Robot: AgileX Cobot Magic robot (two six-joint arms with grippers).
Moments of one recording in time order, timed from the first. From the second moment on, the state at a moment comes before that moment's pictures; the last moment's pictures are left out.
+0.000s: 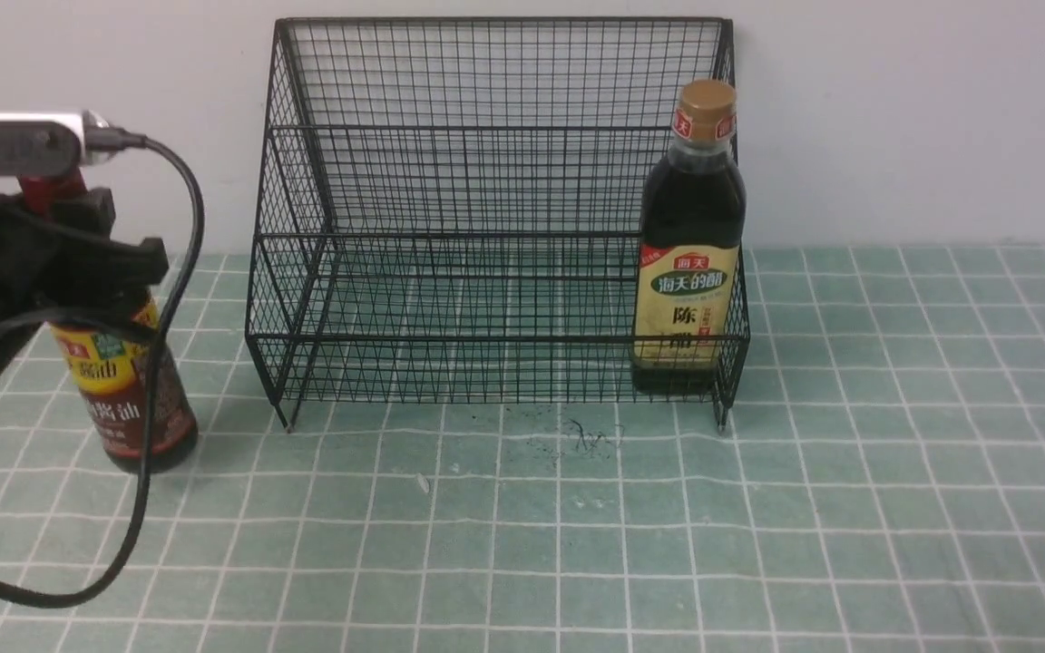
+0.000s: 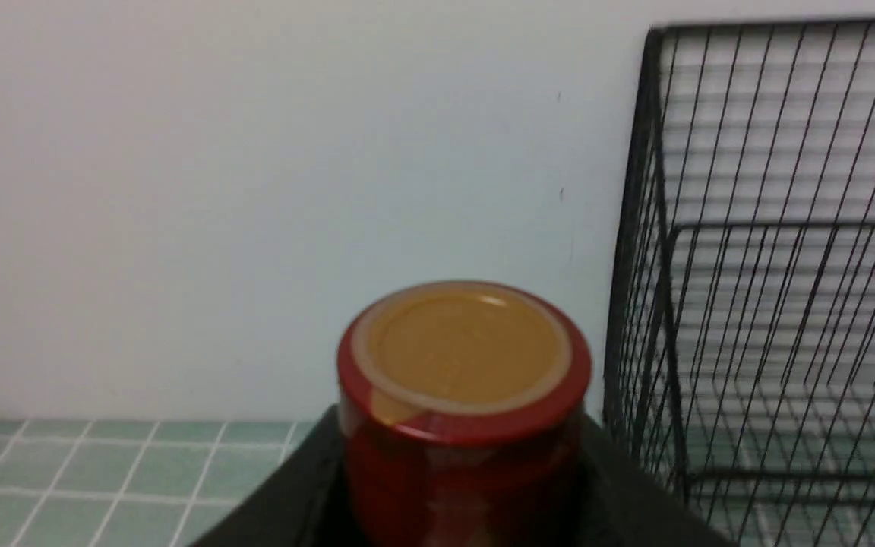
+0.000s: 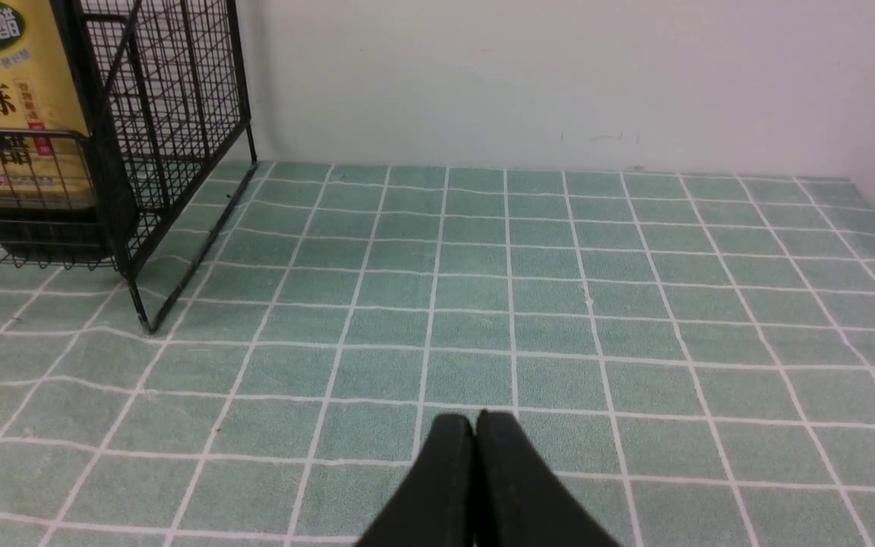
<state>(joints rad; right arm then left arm) 0.05 -0.01 0.02 -0.20 0.37 0.22 -0.07 1.28 -0.69 -0.40 -0.40 0.34</state>
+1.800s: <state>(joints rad) 0.05 -0.01 0.02 -0.20 0.37 0.22 -0.27 1.80 -1.46 -0.36 0.14 0.34</state>
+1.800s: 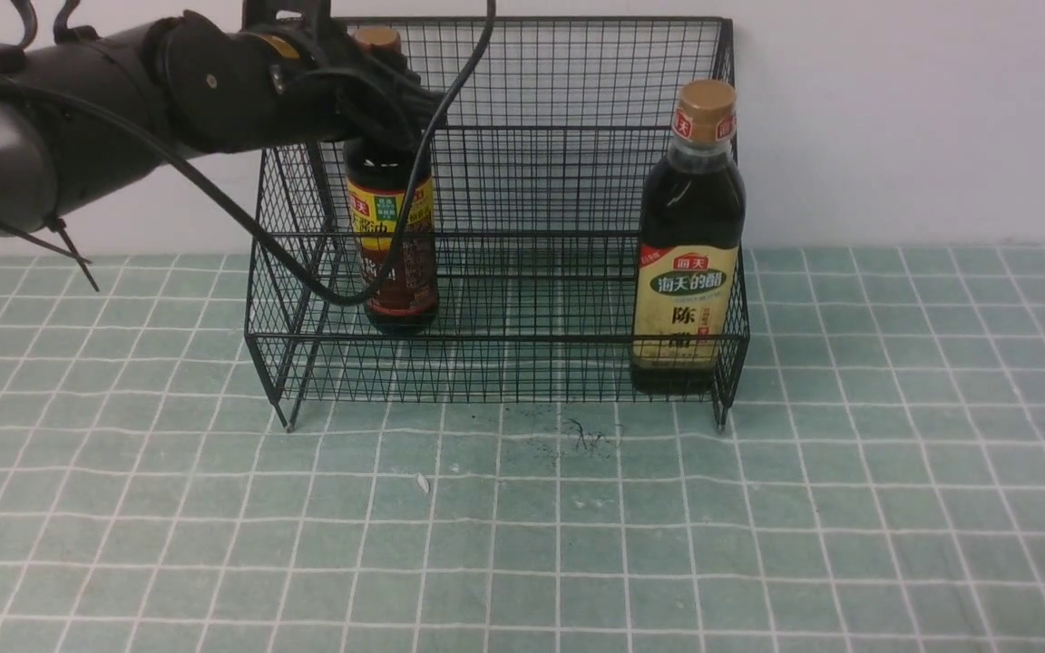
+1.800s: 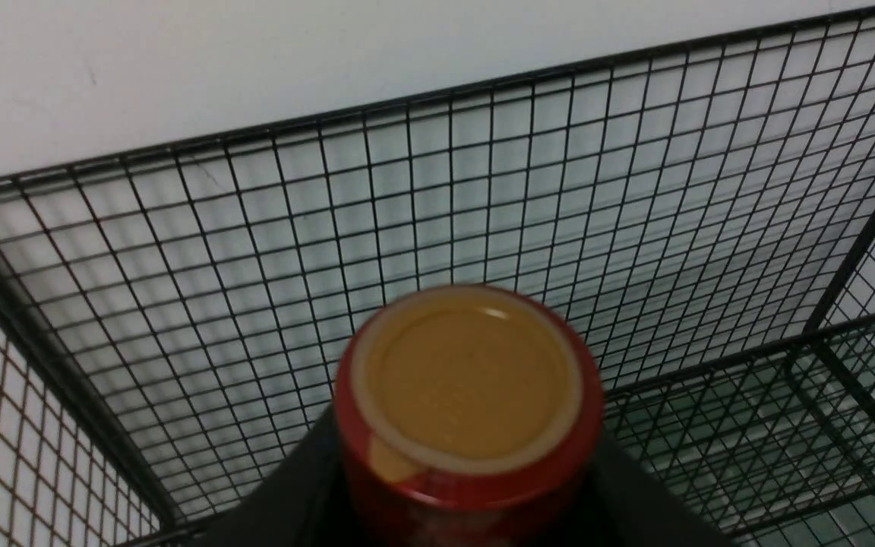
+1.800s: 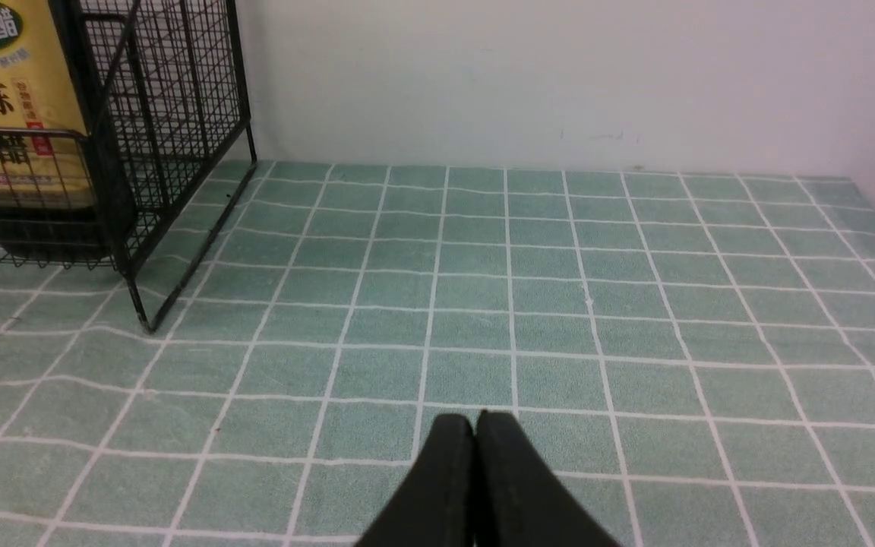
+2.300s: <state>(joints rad) 0.05 -0.01 0.02 -0.20 0.37 0.22 -0.27 1.64 -1.47 -0.30 0.27 0.39</state>
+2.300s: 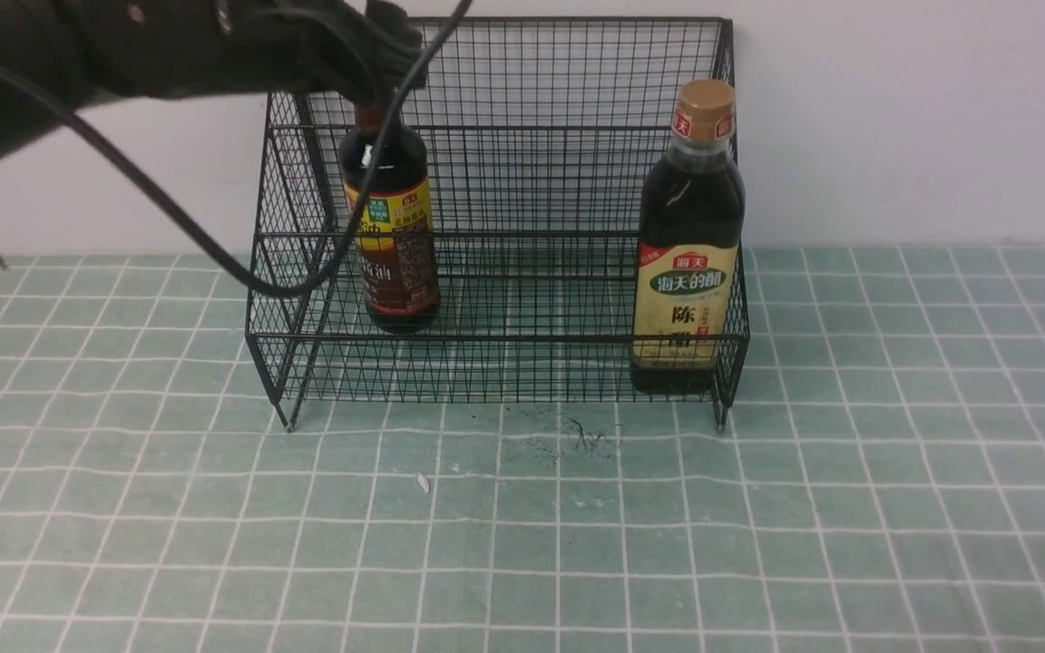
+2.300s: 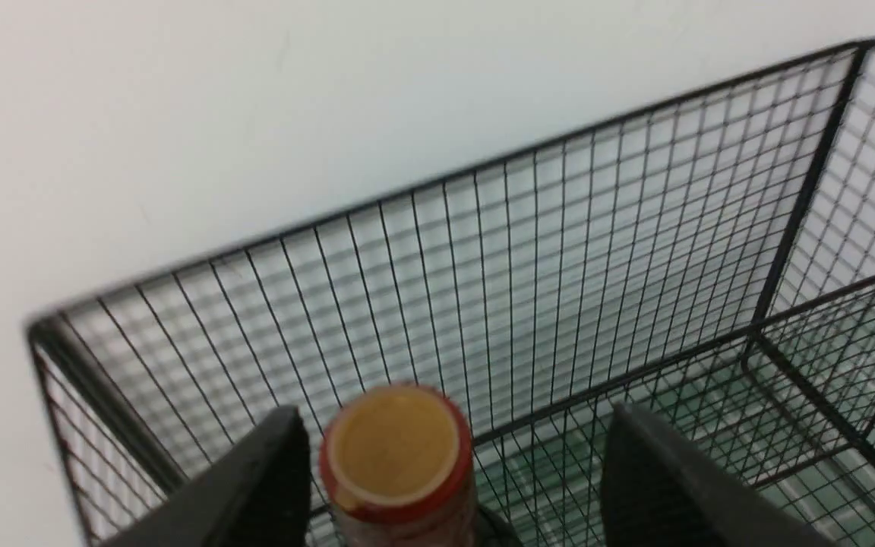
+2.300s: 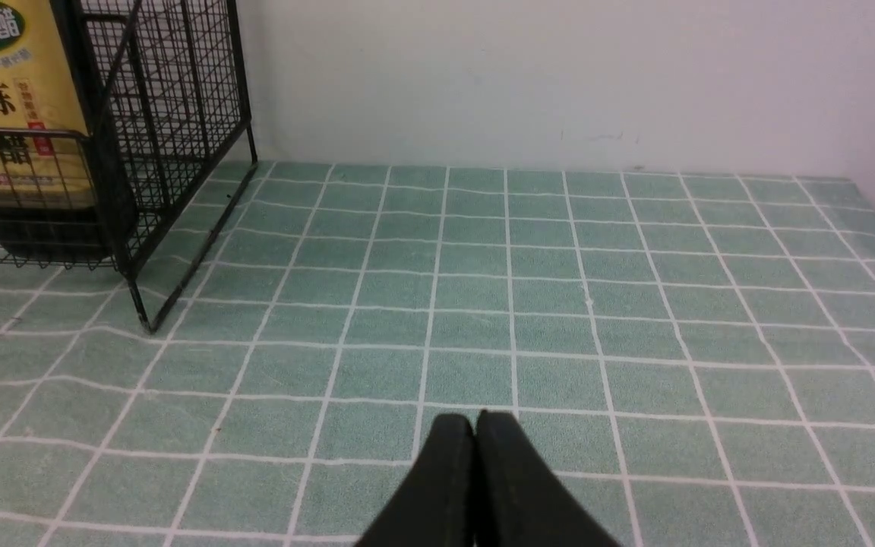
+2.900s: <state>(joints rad) 0.05 -0.01 0.02 -0.20 0.37 0.22 -0.27 1.10 -1.42 -0.25 0.80 0.28</state>
